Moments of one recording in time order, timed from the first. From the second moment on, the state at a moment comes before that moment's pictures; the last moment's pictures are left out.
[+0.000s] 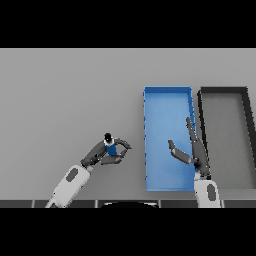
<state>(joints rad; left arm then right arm) -0.19 0.19 -0.51 -1.31 0.11 -0.16 -0.15 0.11 -0.14 0.08 -1.70 0.18 0.03 -0.08</state>
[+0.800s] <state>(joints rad) -0.21 0.14 -0.52 -1.49 0.07 -0.12 -0.19 0.08 -0.14 0.08 -1.69 0.18 0.04 -0.08</state>
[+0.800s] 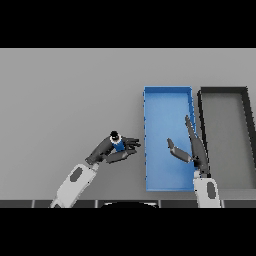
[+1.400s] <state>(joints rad) -0.24 0.10 -0.53 -1.60 0.04 -0.18 -0.07 0.18 -0.12 0.09 -1.75 0.24 -0.03 -0.12</state>
